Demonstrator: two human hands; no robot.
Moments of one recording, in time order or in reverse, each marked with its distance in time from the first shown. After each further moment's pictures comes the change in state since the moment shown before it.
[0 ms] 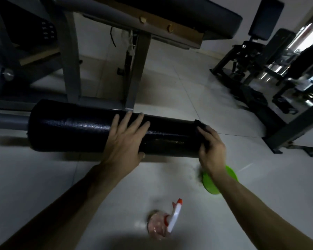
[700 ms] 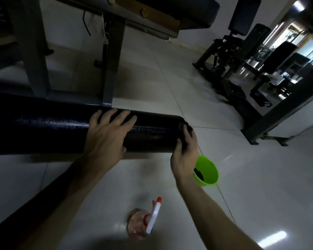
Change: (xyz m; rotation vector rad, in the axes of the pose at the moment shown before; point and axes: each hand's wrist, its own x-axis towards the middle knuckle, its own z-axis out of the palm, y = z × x) left_hand 0.027 0.021 0.020 0.042 -0.010 -0.011; right_hand -0.028 -0.006 0.037 0.248 0.250 0.303
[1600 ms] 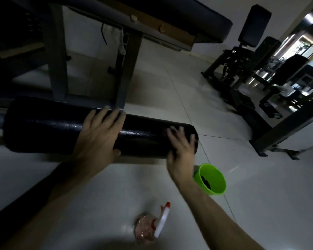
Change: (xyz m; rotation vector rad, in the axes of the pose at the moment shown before) left_hand -0.023 -0.048 -0.024 -0.003 0.013 -0.013; right_hand -0.002 -0.027 0.007 -0.255 -0.256 -0.405
